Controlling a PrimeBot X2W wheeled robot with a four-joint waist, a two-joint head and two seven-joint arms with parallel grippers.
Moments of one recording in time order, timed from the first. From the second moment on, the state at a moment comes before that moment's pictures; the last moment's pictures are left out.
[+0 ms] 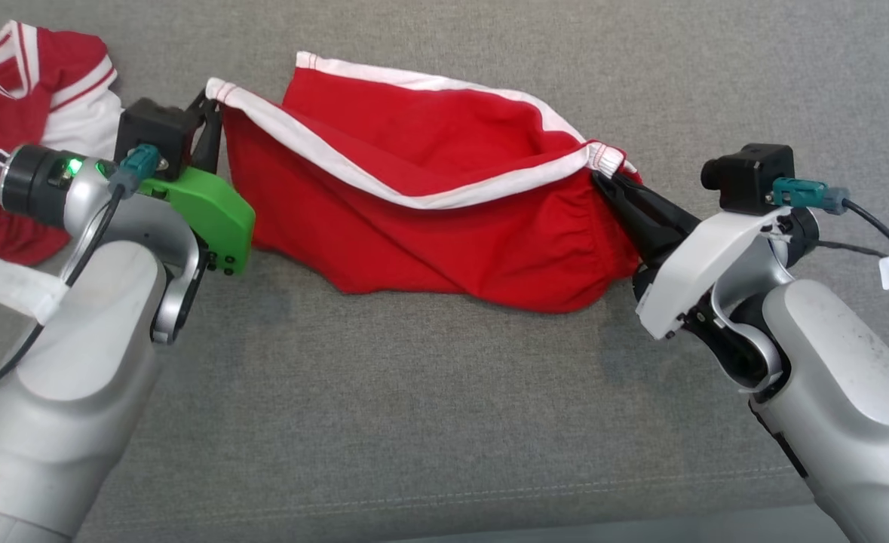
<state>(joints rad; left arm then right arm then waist) -0.83 0.40 -0.66 0.49 -0.44 0.11 -0.01 -0.58 -0.34 0.46 0.20 0.65 0.13 0.13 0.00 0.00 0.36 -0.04</state>
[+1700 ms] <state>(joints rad) -1.04 0.29 -0.73 1.00 -0.43 0.06 -0.17 -0.46 -0.11 0.12 0.29 0.49 0.13 0.05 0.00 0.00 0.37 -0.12</state>
